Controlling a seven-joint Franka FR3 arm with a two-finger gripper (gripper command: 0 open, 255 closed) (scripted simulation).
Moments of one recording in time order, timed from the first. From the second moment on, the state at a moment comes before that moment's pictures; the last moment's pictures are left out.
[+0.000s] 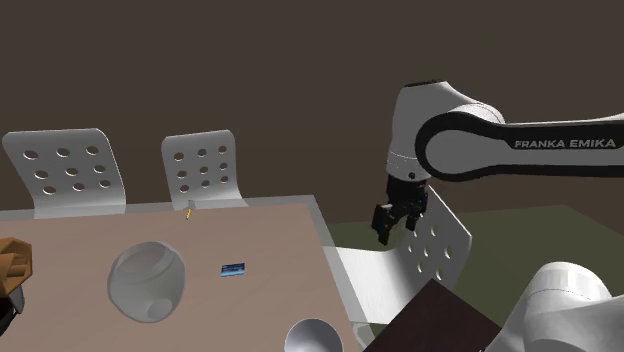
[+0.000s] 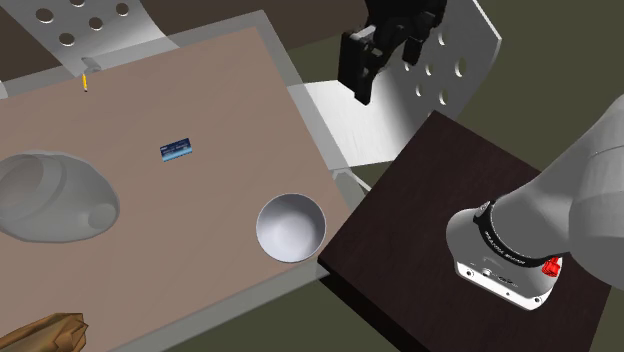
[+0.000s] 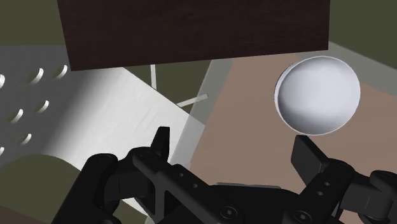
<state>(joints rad) 0.09 -0.71 0.08 -2.58 0.02 1.75 0.30</state>
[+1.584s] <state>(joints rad) 0.20 0.07 0.44 -2.55 -0.10 2.51 0.88</state>
